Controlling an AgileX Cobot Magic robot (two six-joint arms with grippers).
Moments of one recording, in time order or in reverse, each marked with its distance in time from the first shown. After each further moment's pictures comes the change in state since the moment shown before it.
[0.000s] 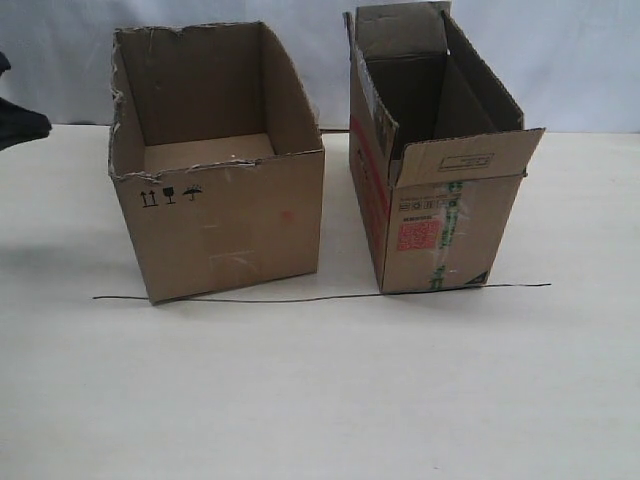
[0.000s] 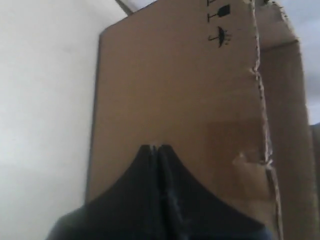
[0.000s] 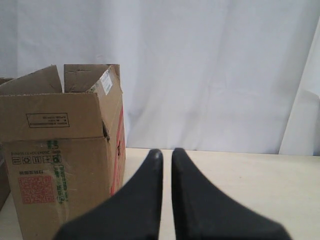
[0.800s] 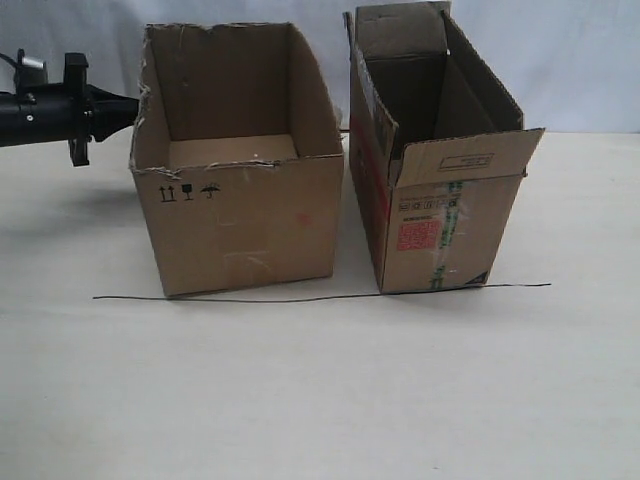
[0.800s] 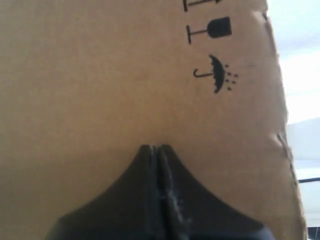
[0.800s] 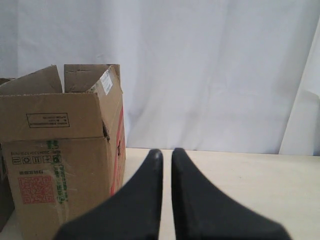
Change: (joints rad) left arm -0.111 0.554 -0.562 -0.198 0.381 0.020; right arm 0.000 0.000 0.000 0.000 0.000 0.000
